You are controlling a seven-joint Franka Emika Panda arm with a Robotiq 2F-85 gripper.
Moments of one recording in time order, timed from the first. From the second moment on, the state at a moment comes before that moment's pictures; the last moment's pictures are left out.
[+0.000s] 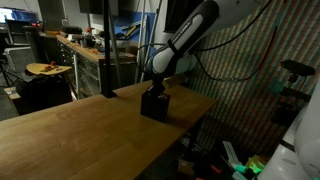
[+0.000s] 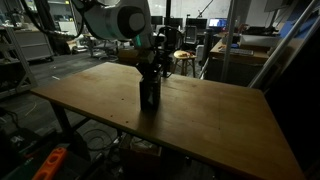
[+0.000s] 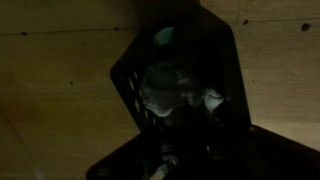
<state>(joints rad) -0.09 0.13 -0.08 -2.37 -0.13 2.72 -0.05</state>
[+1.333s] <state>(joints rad) 0.03 0.11 -0.17 -2.29 -0.39 2.41 0.55</state>
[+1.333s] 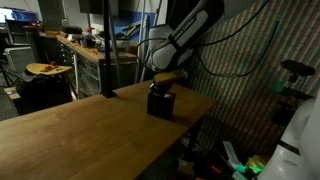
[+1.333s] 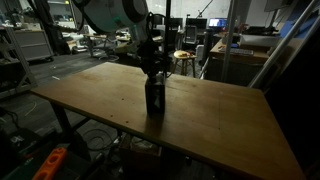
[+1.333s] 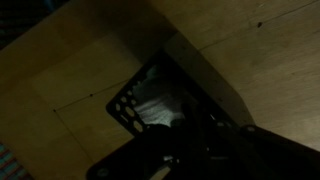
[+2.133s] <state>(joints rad) 0.02 0.10 -0.09 -2.26 -0.37 2.30 0.66</state>
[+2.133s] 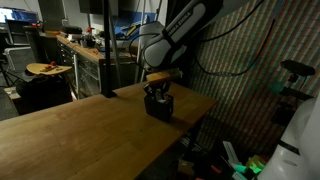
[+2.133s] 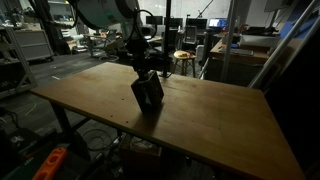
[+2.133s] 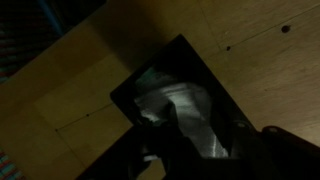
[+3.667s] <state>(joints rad) -0.03 -0.01 -0.10 -2.25 -0.33 2.29 0.70</state>
